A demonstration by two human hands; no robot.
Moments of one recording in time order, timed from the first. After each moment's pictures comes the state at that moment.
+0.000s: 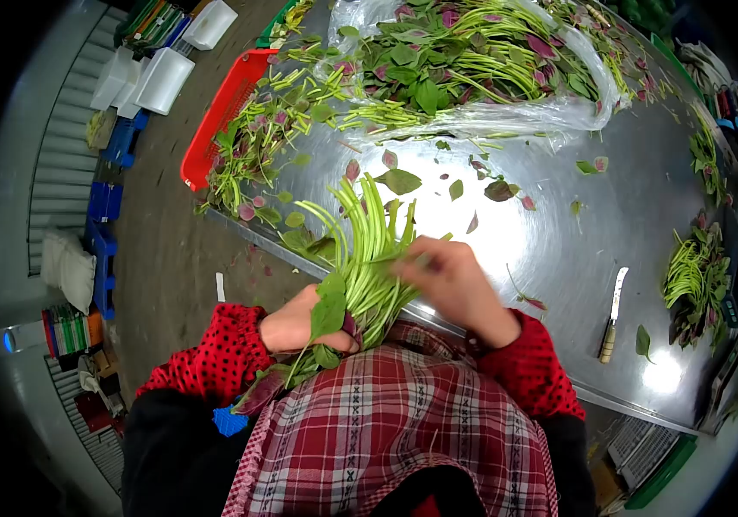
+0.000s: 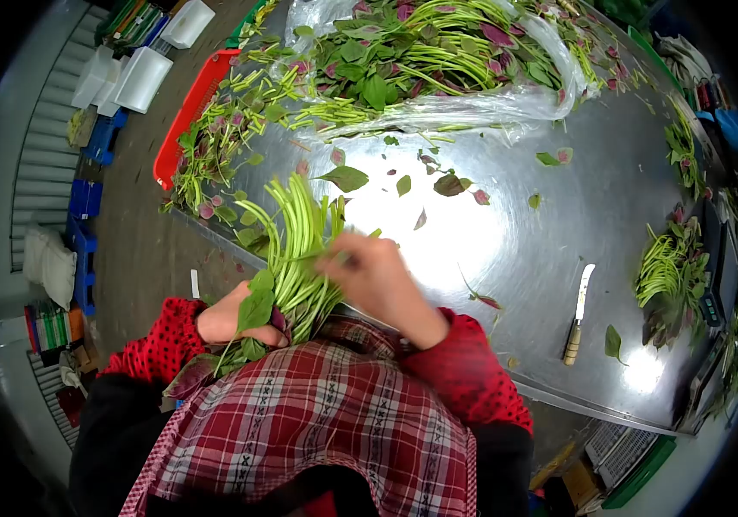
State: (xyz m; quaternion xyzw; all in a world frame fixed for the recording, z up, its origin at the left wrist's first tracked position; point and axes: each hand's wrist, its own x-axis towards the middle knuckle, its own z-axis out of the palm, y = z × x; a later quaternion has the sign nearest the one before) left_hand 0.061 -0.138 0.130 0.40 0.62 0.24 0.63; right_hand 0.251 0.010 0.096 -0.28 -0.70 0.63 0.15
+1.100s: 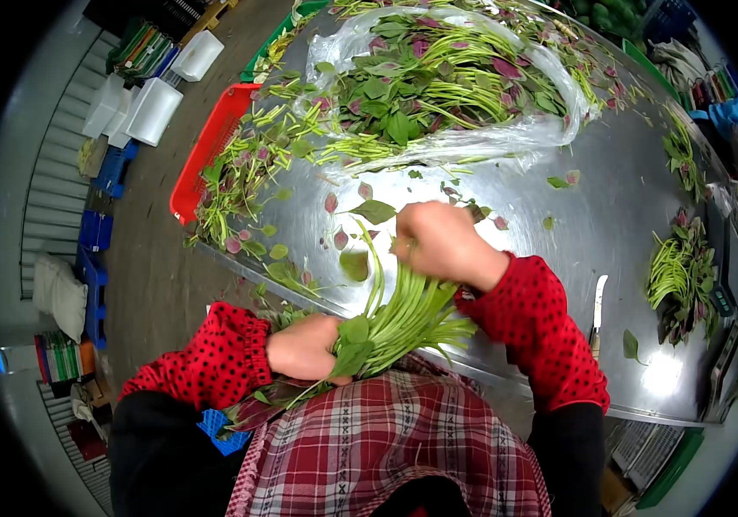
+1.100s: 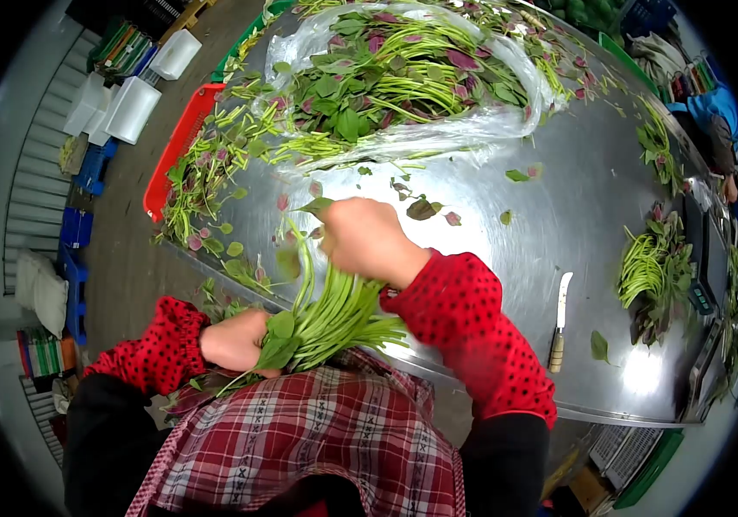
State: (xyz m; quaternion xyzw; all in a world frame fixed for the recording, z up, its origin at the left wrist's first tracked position) left_hand 0.083 -0.101 0.152 0.52 0.59 -0.04 0.61; right_hand 0.233 0.084 0.113 -0.24 -0.93 0.27 0.03
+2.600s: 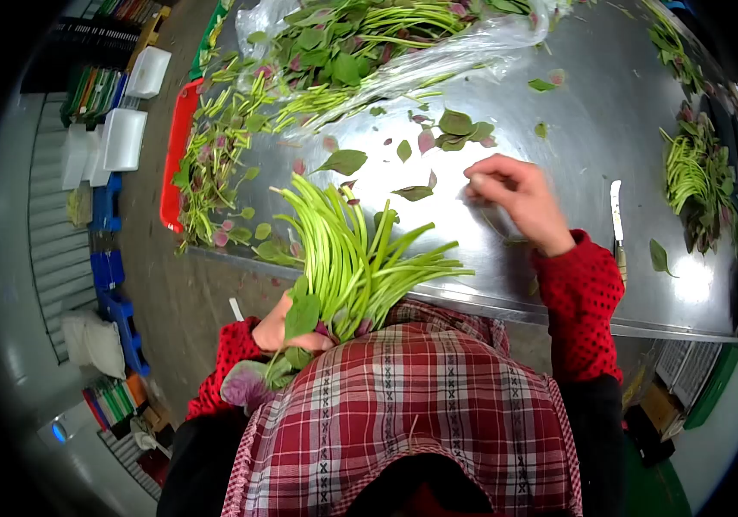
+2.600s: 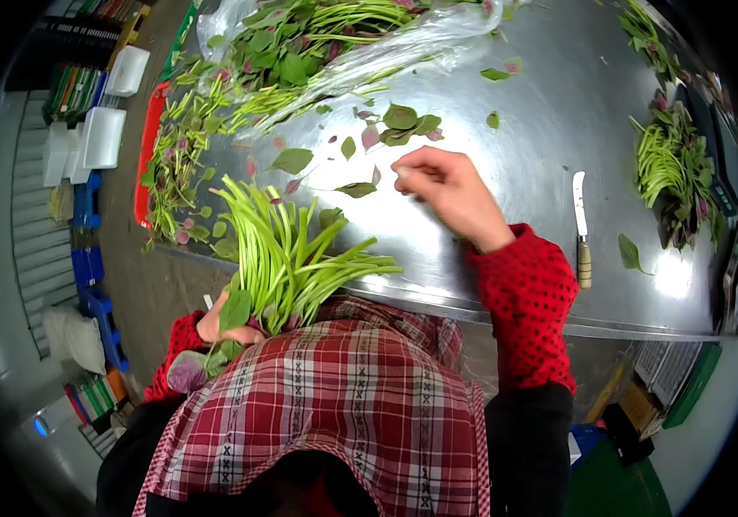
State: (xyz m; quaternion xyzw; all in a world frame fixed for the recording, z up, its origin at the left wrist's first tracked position) left_hand 0.049 -0.149 0.091 0.41 0.50 0.28 0.71; right_hand 0.357 0.076 0.050 -0.40 -0.54 0.70 0.26
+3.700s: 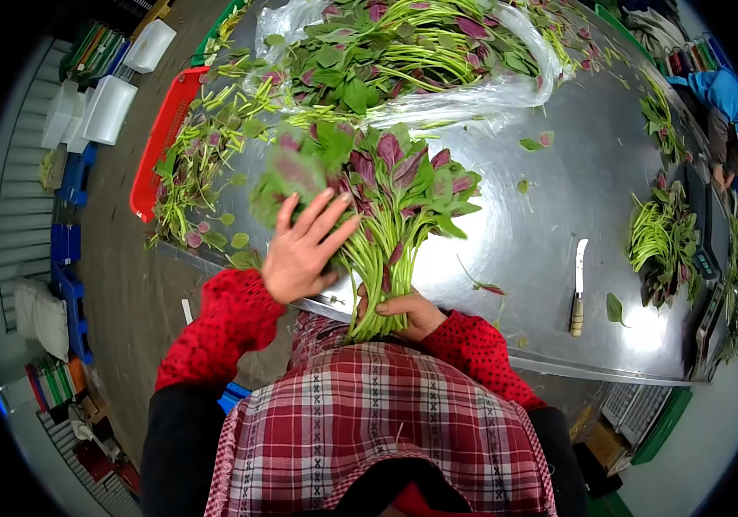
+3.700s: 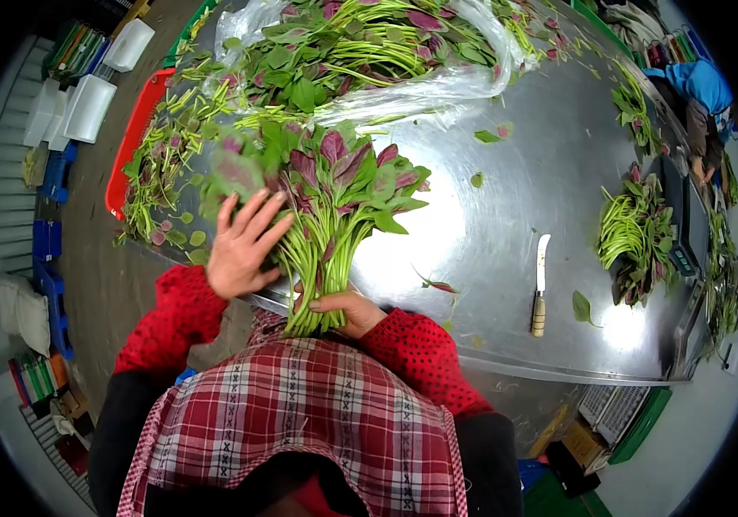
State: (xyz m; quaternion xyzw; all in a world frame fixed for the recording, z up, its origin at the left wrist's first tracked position) left_hand 0.066 -0.051 0.069 0.81 0.58 0.09 0.05; right_hand 0.298 -0.037 -0.026 -0.19 -0.13 0.97 0.09
